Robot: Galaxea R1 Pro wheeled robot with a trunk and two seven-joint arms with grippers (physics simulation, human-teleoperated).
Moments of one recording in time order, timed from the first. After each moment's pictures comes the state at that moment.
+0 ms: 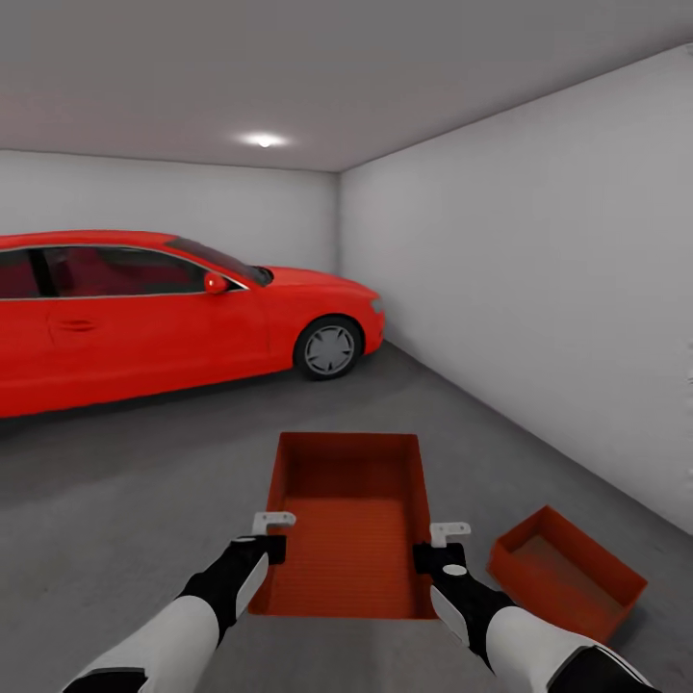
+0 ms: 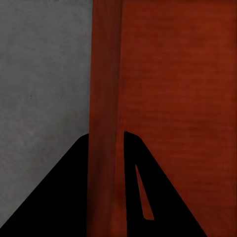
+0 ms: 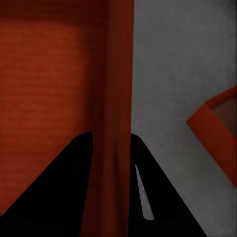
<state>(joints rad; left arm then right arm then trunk) -0.71 -0.14 0.06 -0.34 -0.05 0.27 0.16 -0.73 0.08 0.53 -0.15 -0.44 -0.09 -0.25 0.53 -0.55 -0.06</state>
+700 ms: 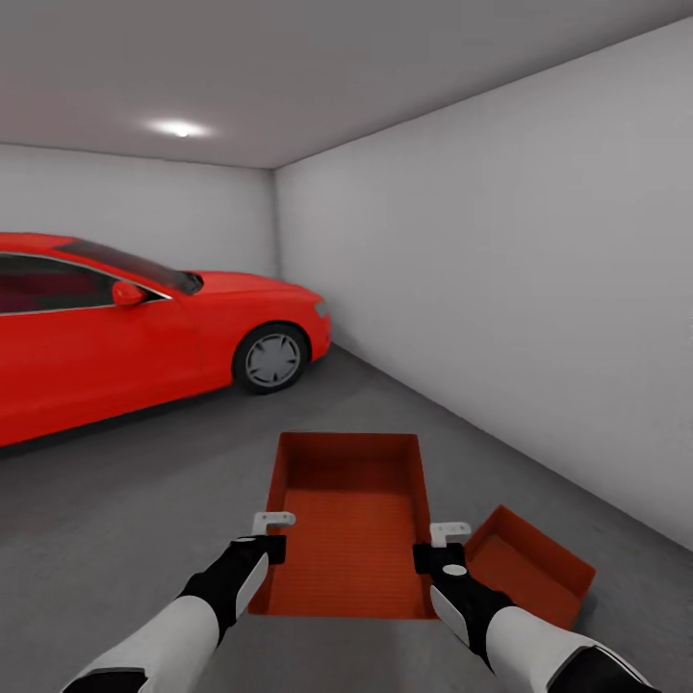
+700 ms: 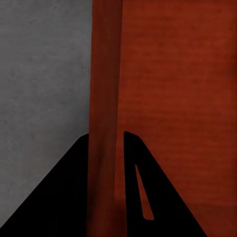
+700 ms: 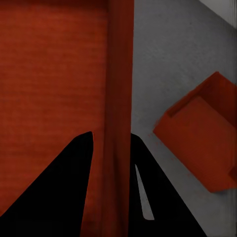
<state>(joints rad) -0.71 -0.14 0.06 -0.34 -0.05 0.27 0.16 -0.73 0.08 0.53 -0.15 -0.44 -0.09 -0.25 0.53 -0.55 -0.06</state>
